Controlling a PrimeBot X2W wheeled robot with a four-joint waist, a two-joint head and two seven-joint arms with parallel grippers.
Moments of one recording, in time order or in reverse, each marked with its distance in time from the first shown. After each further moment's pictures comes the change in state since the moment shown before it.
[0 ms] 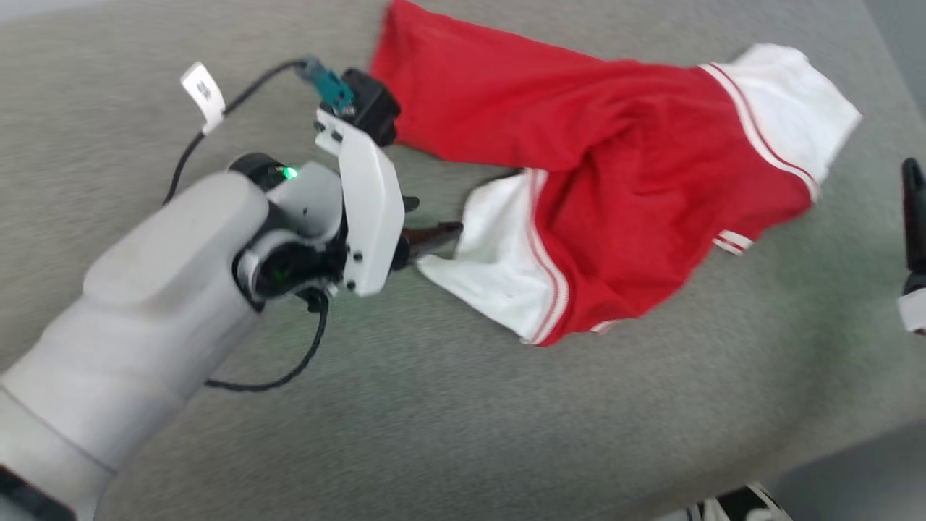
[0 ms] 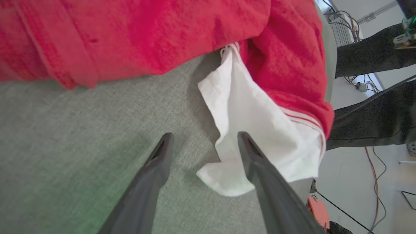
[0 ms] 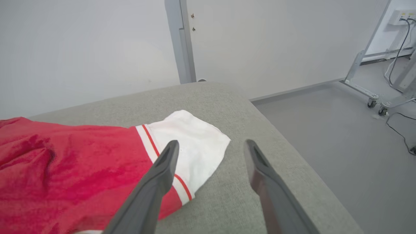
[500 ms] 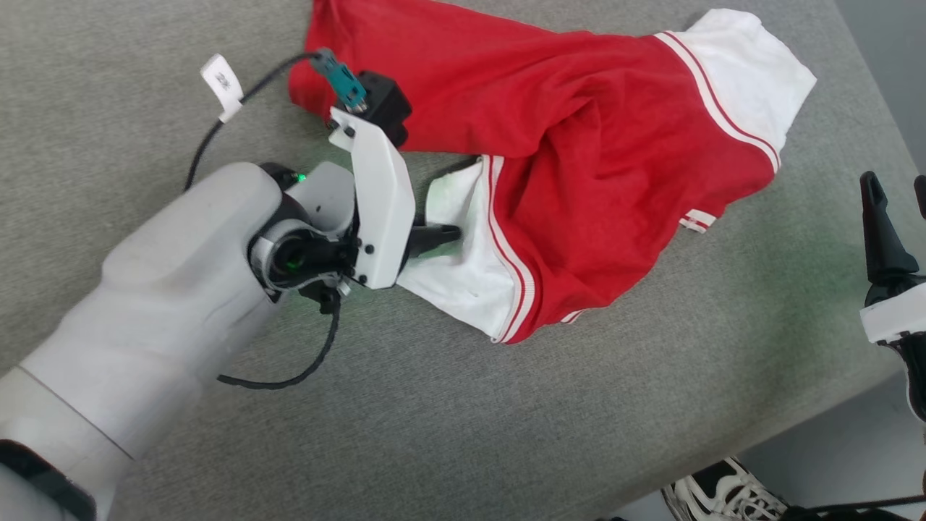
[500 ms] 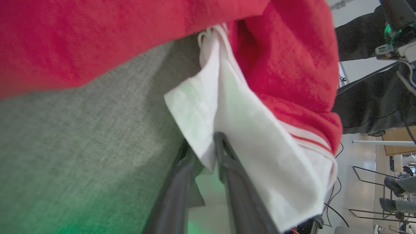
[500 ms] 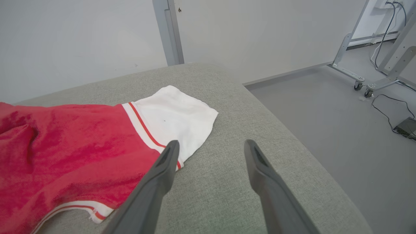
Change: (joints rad) left arm -0.047 -0.046 -0.069 0.098 -0.121 -0.001 0.056; right arm 0.032 0.093 -0.049 -0.032 -0.064 0.000 0.020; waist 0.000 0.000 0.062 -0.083
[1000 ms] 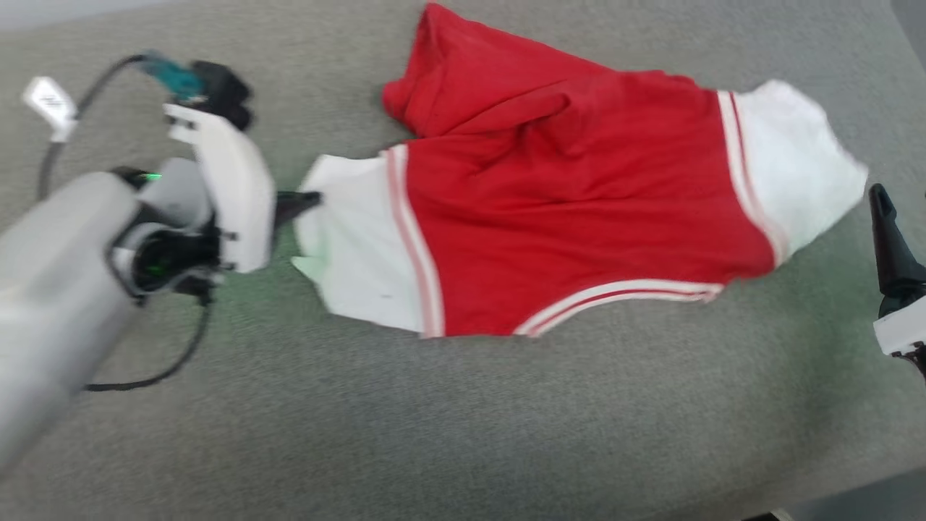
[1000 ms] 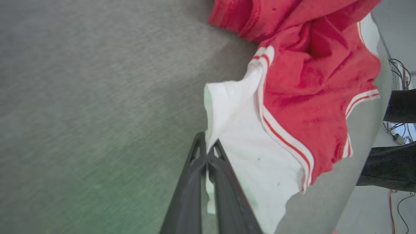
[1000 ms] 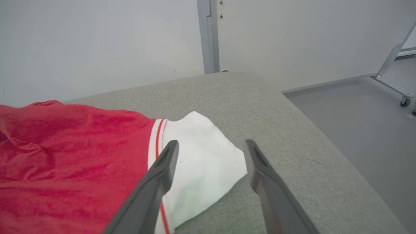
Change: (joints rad) left arm 0.021 0.202 -0.007 0.011 -0.028 0.000 -0.158; right arm 0.049 -0.009 -0.053 -0.064 -0.054 0.000 0.079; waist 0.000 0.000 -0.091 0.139
